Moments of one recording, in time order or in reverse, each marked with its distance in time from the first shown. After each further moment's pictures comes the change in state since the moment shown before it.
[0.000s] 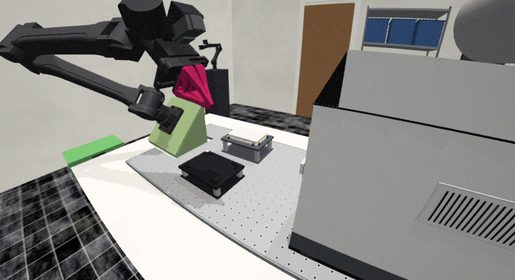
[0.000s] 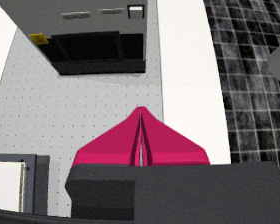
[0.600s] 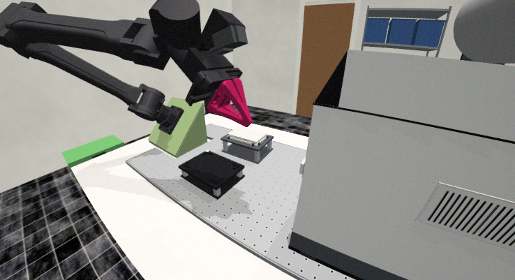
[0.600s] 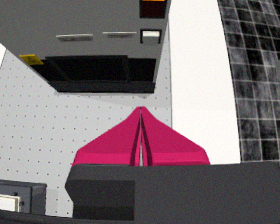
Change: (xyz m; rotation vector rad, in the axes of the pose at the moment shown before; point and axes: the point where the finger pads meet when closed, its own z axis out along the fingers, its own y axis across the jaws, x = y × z) arm -0.027 0.015 0.071 -0.020 0.028 -0.026
